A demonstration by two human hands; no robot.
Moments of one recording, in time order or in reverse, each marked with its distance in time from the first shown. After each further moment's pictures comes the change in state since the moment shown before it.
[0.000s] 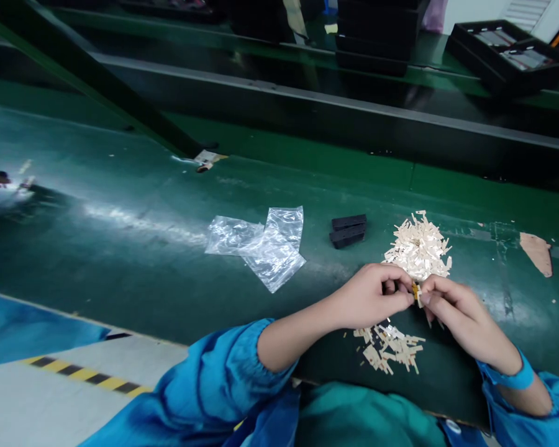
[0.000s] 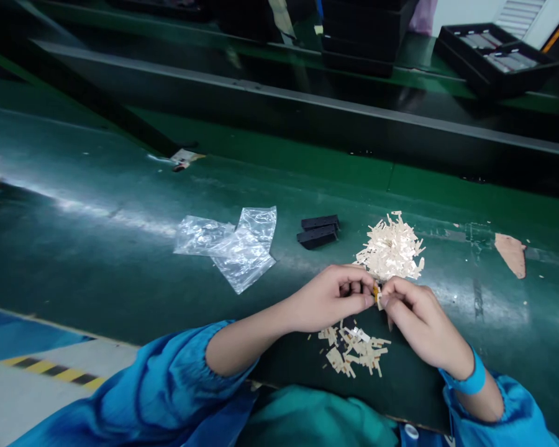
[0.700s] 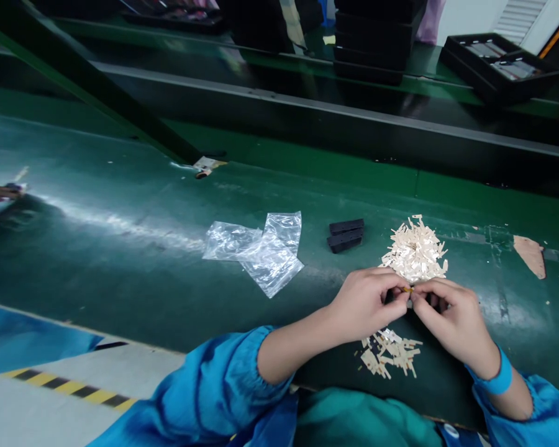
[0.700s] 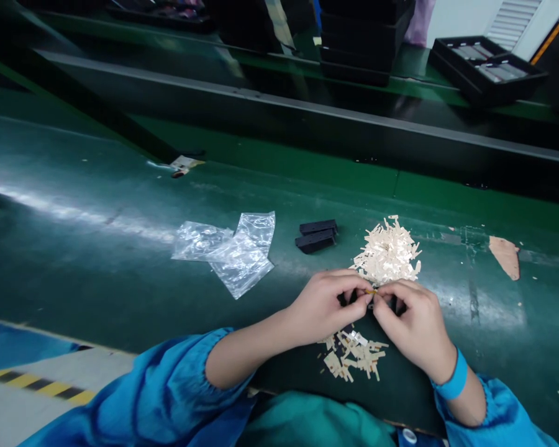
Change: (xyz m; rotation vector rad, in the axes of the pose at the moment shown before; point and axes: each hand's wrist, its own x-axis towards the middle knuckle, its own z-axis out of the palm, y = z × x) left_hand -0.006 -0.008 0.007 0.365 0.199 0.260; right_hand 0.004 0.005 0.016 -0.394 0.345 -0.218
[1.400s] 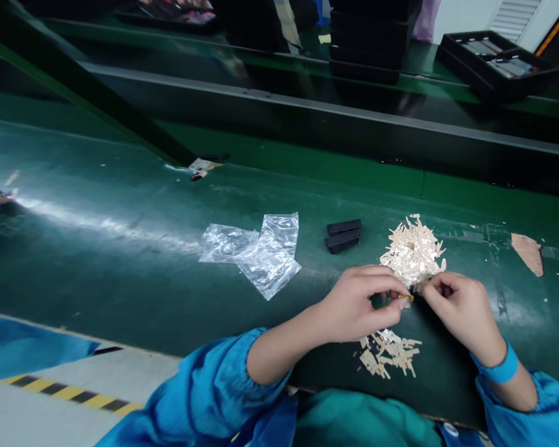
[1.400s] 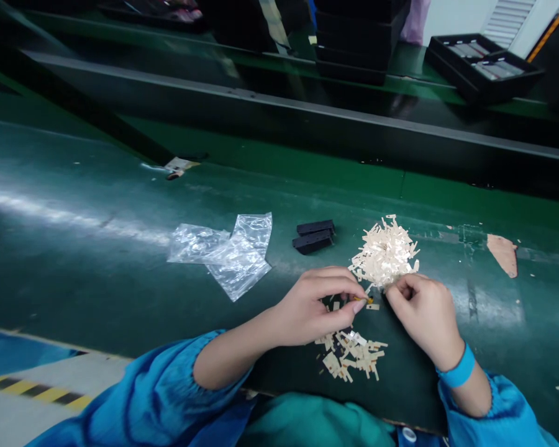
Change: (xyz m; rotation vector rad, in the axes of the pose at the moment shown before) left_hand 0.001 0.008 -0.017 -0.168 0.042 0.187; right_hand 0.006 0.015 -0.008 -0.117 0.072 0.195
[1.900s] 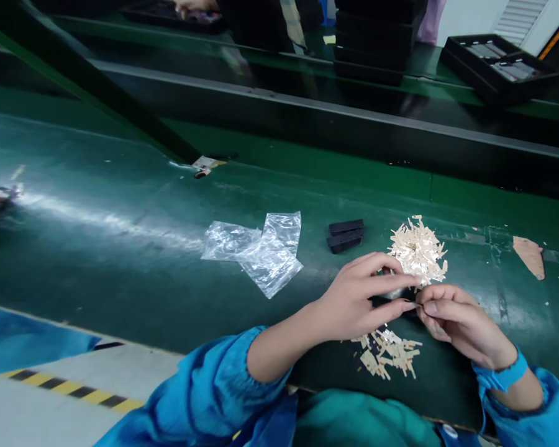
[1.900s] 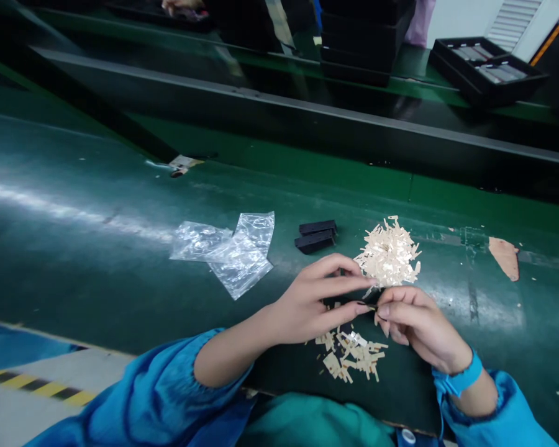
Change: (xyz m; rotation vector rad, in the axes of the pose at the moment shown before) left_hand -0.002 -0.006 -0.010 0.133 0.015 0.082; right_hand -0.004 -0.015 -0.005 1.081 -0.571 0.467
